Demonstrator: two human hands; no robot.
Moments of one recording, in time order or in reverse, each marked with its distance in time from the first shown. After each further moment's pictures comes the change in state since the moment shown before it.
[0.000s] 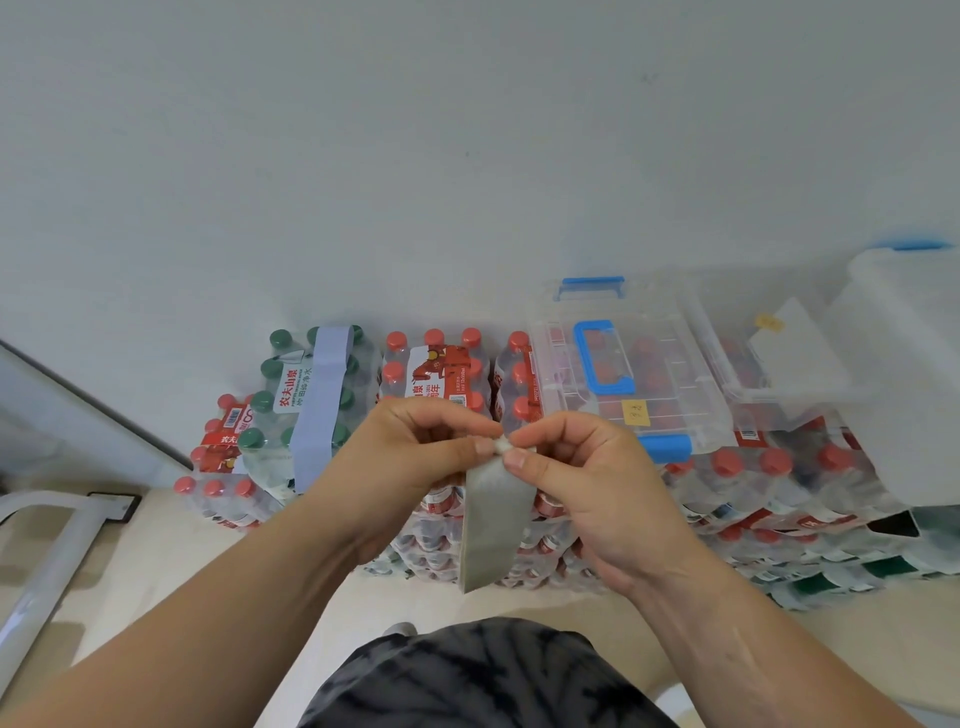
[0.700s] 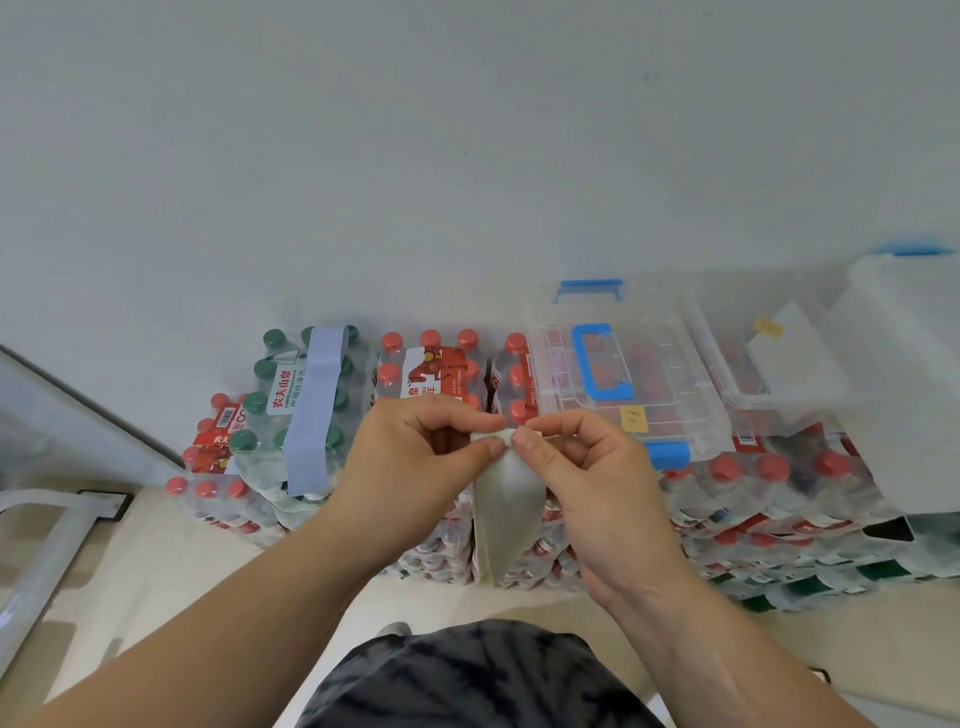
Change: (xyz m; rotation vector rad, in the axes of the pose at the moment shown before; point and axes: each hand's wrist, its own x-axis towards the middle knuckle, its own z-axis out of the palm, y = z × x) left_hand 0.007 -0.006 0.013 0.237 0.184 0.189; right_hand 0.006 0.011 0.003 0.044 0.188 -0.062
